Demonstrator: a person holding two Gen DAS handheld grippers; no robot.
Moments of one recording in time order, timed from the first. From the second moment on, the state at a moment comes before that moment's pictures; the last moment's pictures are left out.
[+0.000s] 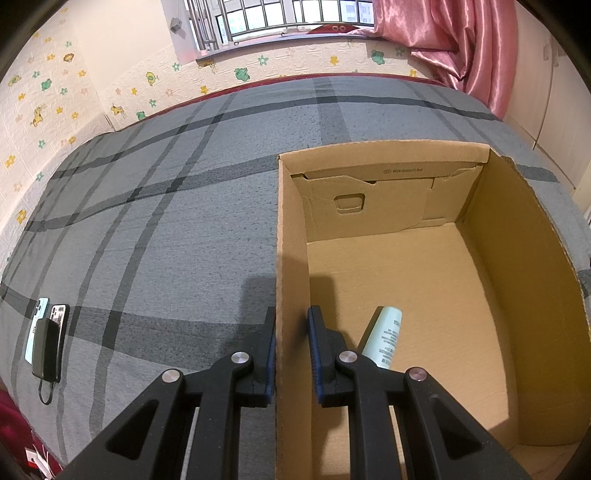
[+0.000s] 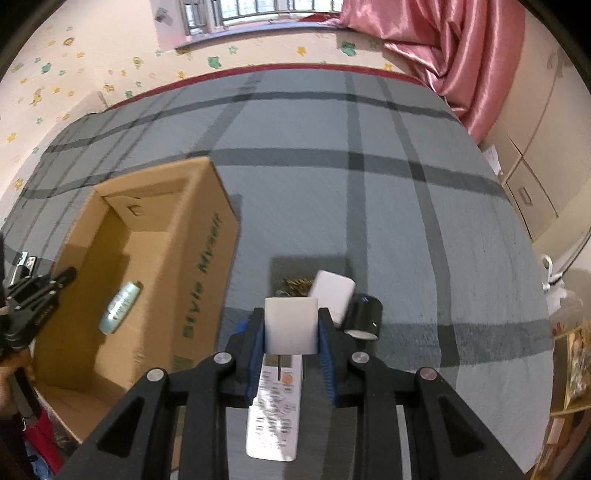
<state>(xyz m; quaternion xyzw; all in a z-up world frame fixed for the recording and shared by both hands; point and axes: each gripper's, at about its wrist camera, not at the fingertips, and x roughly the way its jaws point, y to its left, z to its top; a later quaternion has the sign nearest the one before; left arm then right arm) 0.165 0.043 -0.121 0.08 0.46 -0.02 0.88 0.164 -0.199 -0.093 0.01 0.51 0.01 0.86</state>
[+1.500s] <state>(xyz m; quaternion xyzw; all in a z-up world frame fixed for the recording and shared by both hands) 0.161 0.062 -0.117 0.02 0.46 -0.07 0.88 0.221 -0.020 -0.132 -0.04 0.55 0.11 0.83</state>
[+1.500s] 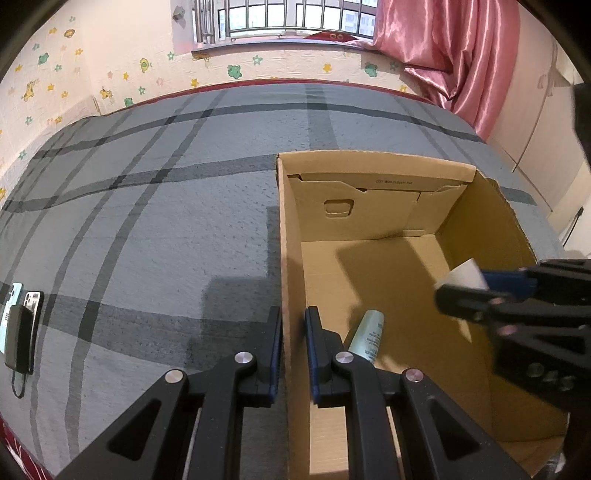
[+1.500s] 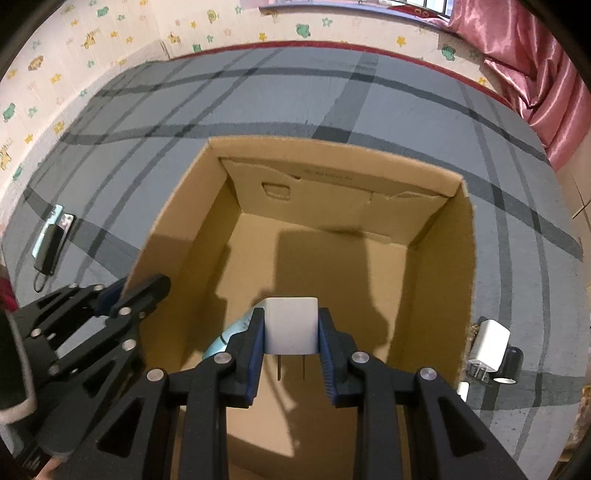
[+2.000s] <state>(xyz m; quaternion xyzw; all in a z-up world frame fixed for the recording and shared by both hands) 0.164 0.069 -0.118 -0.02 0.47 -0.08 0.88 0.239 -0.017 -0.180 -0.04 0.61 0.07 0.79</state>
